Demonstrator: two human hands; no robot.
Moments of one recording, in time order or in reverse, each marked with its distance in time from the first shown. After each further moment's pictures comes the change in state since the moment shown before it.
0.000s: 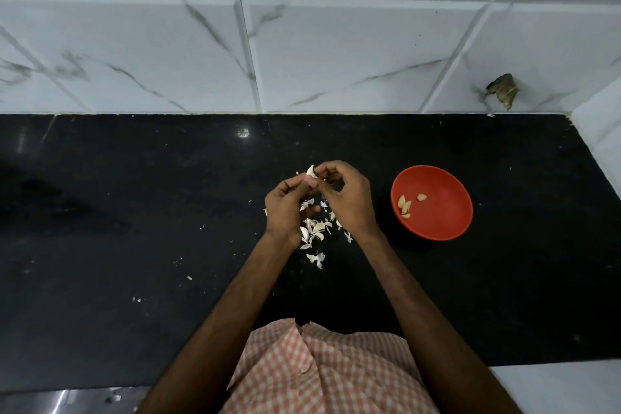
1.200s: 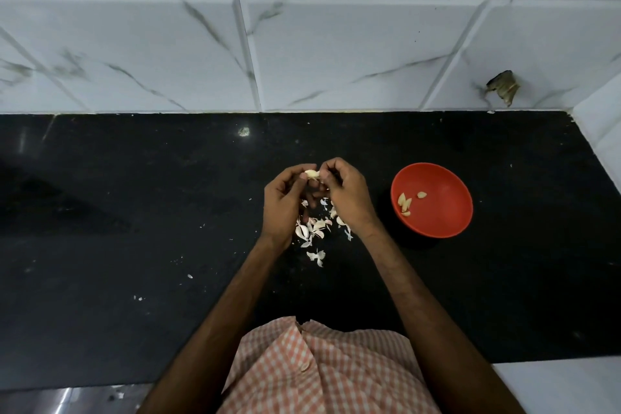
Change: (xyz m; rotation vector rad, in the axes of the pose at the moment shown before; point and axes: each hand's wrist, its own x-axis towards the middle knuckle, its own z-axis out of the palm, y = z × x) left_hand 0.005 -0.002 -0.012 0.339 -0.153 0.348; right_hand 0.005 -0.004 -0.002 0.076 -0.101 0.208
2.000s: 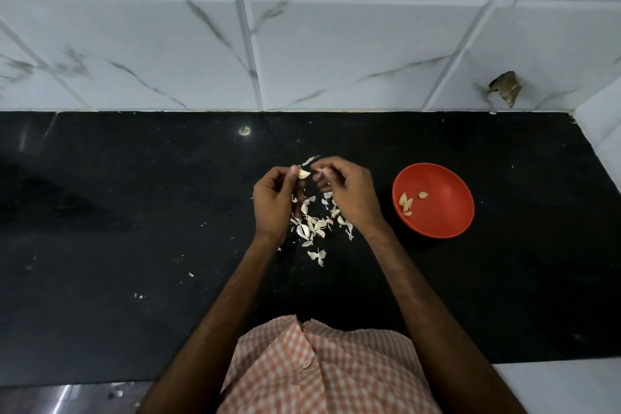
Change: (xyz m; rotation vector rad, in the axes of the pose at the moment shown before) left_hand 0.004 -0.003 -0.013 0.051 0.126 0.048; right_hand -0.003 -0.009 -0.007 -0.138 -0.034 -0.180
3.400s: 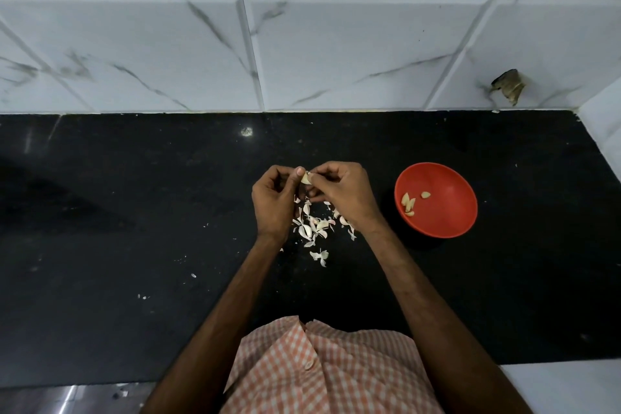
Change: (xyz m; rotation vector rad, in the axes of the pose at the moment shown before) left_hand 0.001 0.001 0.000 0.061 0.063 0.079; right_hand 0.000 -0.010 0.007 0.303 -0.037 0.213
